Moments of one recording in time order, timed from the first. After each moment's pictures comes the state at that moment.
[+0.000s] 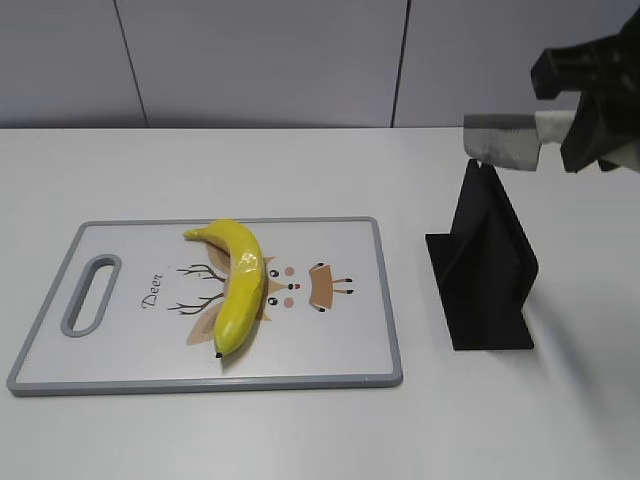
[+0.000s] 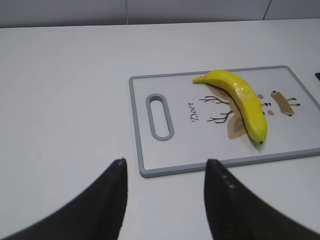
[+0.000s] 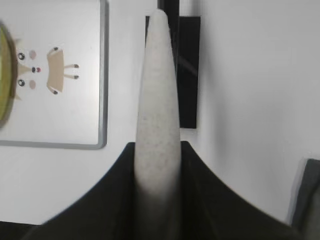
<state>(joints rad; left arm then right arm) -0.10 0.02 -0.51 -0.16 1.04 0.17 0.46 1.38 -1.26 -0.08 1.12 0.43</state>
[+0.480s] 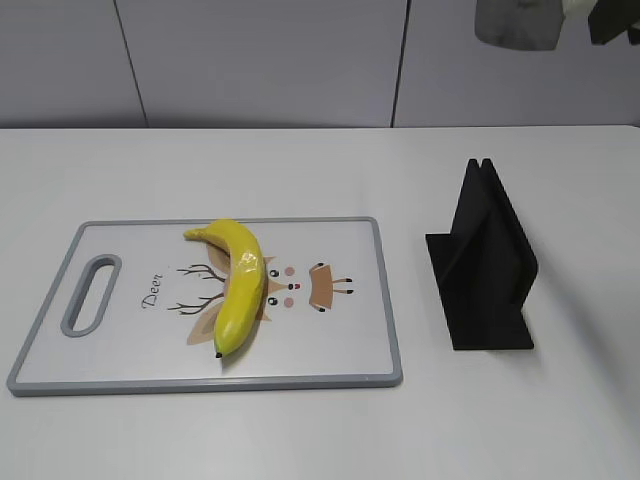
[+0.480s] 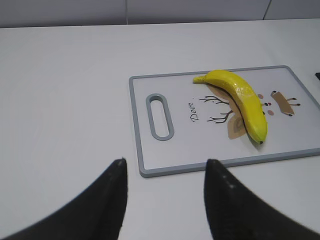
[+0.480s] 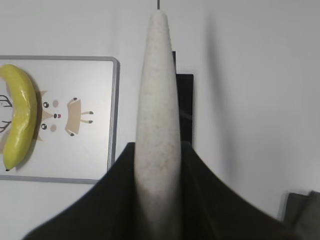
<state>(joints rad) -0.10 0.02 -0.51 -0.16 1.04 0.17 0.46 1.38 -1.48 -0.14 1.19 0.43</state>
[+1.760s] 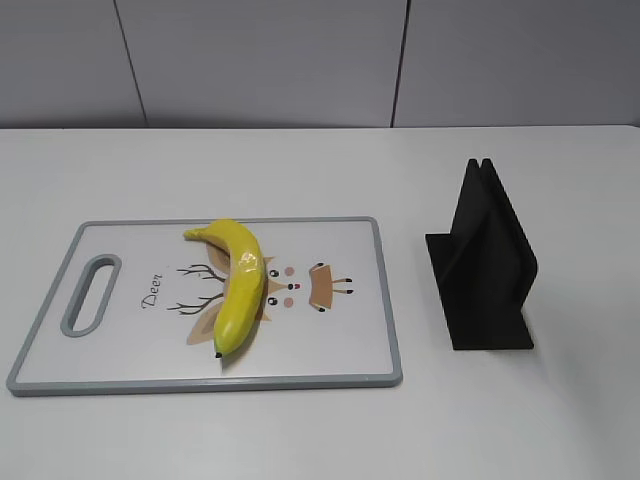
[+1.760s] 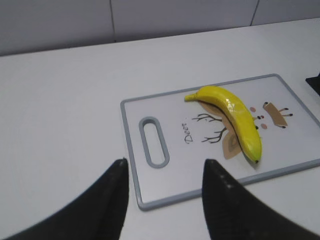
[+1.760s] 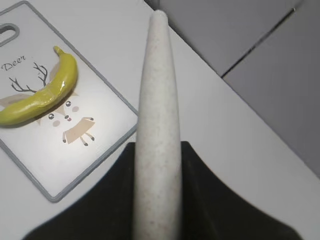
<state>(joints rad) -0.10 0.26 -0.59 -0.23 0.89 0.33 0.46 1.38 -1.58 0.08 1.03 -0.45</state>
